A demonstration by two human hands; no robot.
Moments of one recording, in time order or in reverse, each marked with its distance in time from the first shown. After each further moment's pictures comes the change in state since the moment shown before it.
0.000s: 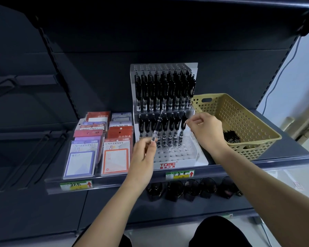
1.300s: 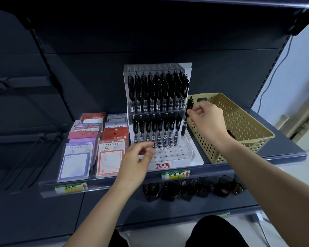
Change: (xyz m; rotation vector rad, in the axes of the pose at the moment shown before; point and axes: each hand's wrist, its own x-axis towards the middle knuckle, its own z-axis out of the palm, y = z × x) left_hand 0.007 -0.011 -0.007 0.175 0.022 0.139; right_hand 0.020 -0.002 -0.017 0.005 0.073 -0.097
